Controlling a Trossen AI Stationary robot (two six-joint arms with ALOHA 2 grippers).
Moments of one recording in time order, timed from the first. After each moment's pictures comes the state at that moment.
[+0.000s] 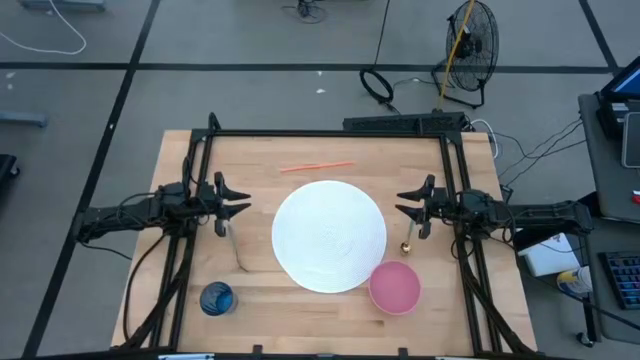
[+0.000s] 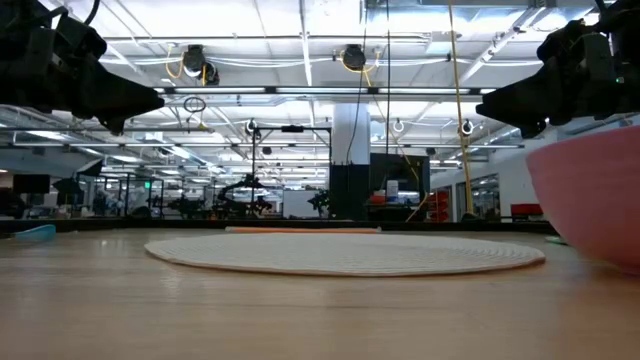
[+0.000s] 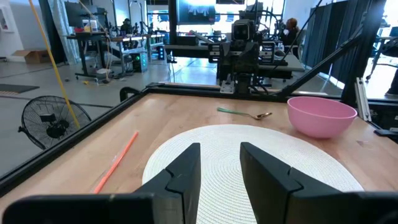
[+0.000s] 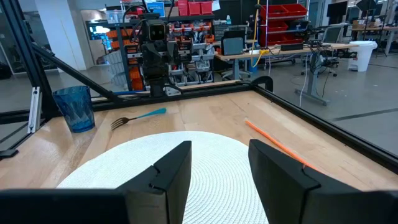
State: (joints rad) left arm 0.13 0.03 0.04 -0.04 0.00 -0.03; right arm -0.04 0.21 0.02 0.19 0.16 0.09
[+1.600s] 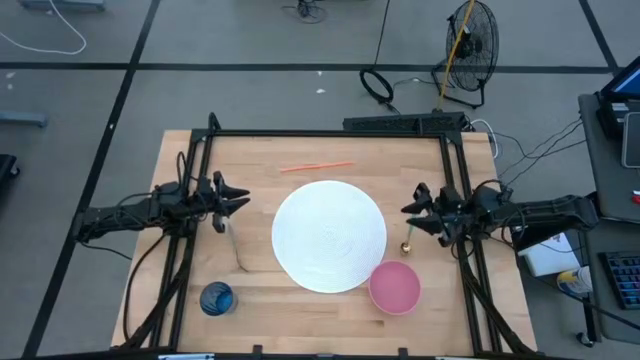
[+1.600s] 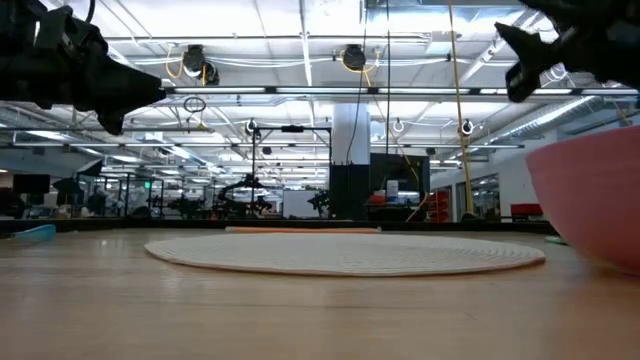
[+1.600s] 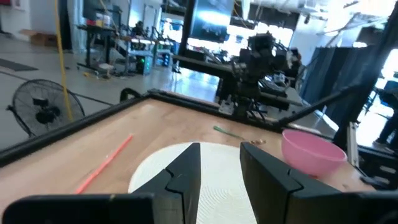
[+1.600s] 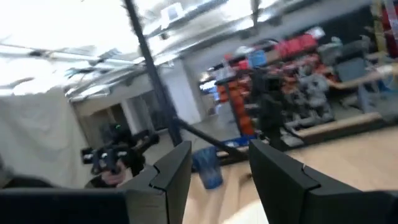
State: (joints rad) left arm 0.13 0.03 0.04 0.04 -0.05 -0.21; right arm -0.01 0.34 0.07 0.59 -0.21 0.40
